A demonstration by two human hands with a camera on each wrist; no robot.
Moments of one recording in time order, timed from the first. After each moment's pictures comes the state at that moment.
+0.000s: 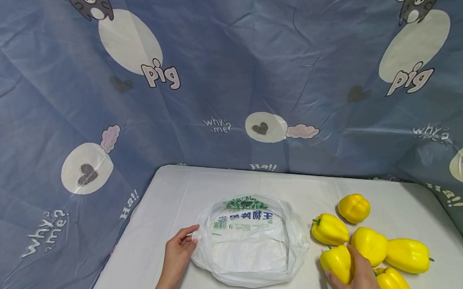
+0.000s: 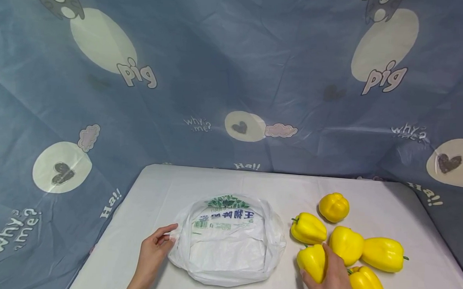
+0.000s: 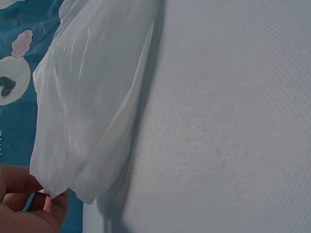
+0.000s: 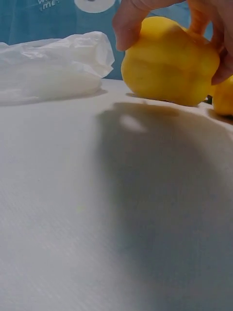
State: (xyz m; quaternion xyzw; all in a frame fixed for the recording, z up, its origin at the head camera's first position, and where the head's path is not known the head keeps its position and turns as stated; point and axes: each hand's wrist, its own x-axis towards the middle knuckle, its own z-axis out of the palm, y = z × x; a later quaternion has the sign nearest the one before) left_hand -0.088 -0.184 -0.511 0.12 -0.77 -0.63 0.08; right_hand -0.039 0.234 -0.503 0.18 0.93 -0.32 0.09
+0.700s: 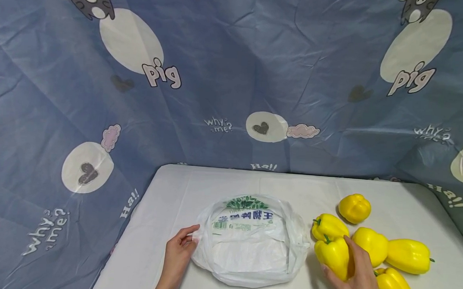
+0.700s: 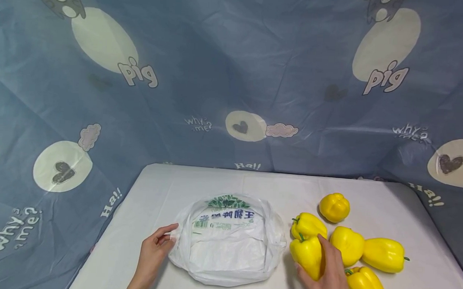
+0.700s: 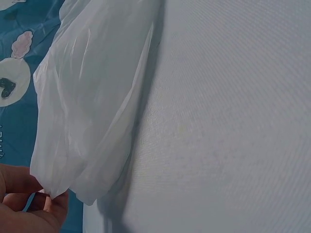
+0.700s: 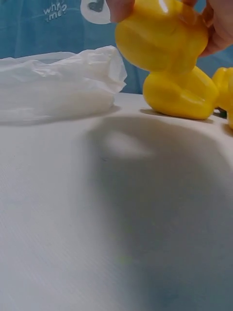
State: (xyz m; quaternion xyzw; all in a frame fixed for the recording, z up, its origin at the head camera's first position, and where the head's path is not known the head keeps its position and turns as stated) left_hand -0.087 -0.183 -0.511 0.12 -0.76 -0.63 0.08; right_hand -0.027 0.217 -0.490 0.07 0.93 -0.35 -0.13
